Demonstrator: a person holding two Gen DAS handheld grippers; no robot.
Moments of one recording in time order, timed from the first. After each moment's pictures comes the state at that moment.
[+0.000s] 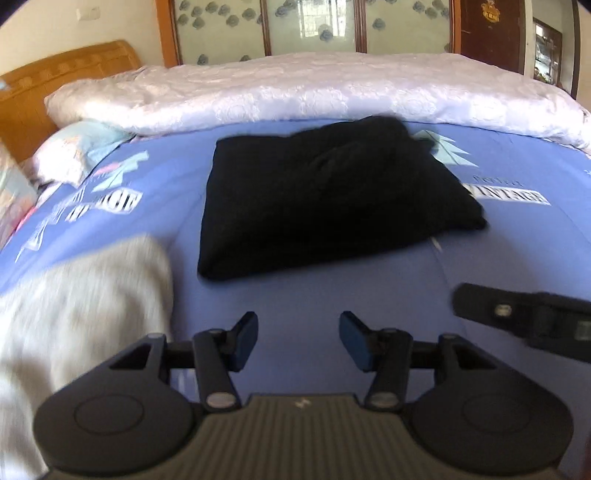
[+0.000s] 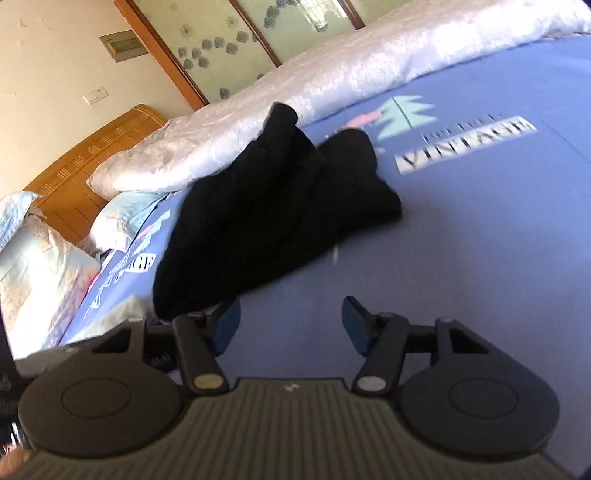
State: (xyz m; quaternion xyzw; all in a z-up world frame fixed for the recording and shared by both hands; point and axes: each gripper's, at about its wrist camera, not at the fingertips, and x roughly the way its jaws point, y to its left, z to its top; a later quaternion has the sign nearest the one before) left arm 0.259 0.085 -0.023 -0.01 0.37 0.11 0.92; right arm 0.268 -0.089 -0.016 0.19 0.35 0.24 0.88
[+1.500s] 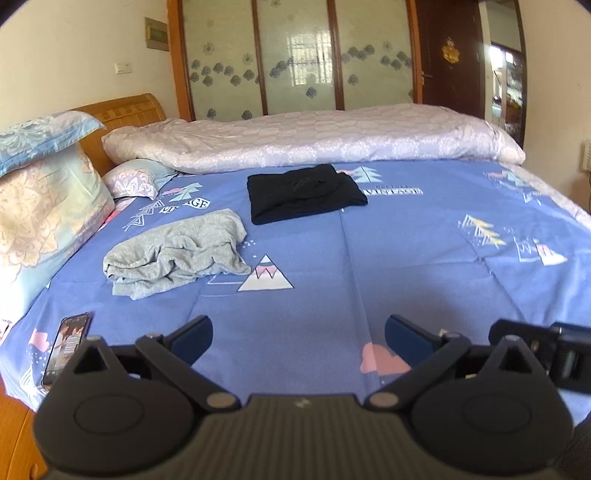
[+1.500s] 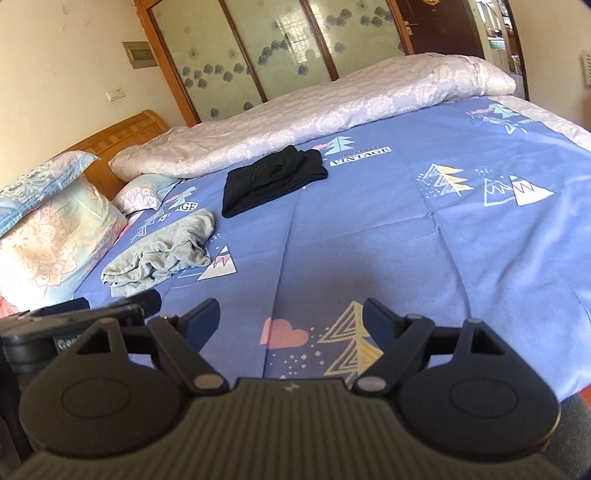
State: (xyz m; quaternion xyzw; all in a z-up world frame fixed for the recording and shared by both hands) left arm -0.098 -0.007 0.098 0.02 0.30 0.10 0.95; right arm -0.053 -0.165 0.068 0.14 0.31 0.17 0.93
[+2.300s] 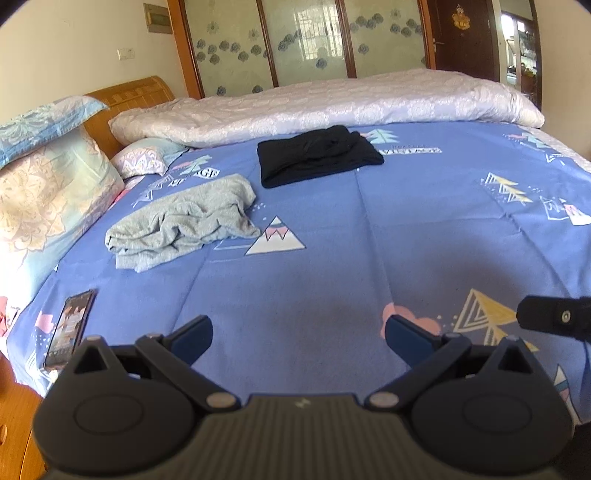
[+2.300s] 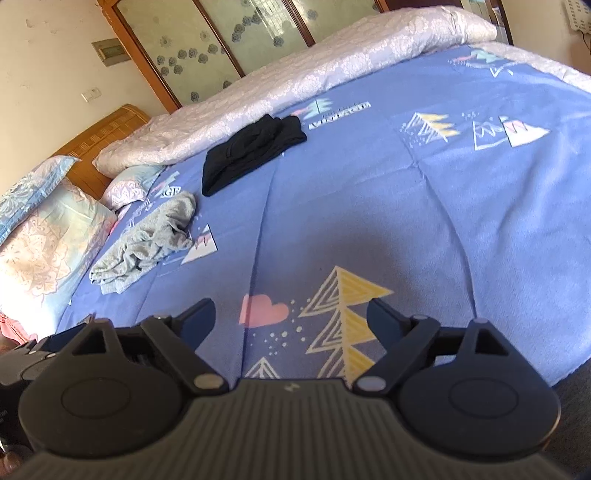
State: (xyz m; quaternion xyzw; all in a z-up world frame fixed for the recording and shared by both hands) left arm -0.081 -0.004 0.052 0.04 0.34 0.13 0.93; right arm -0.034 -0.174 0.030 0.18 0.37 0.16 0.90
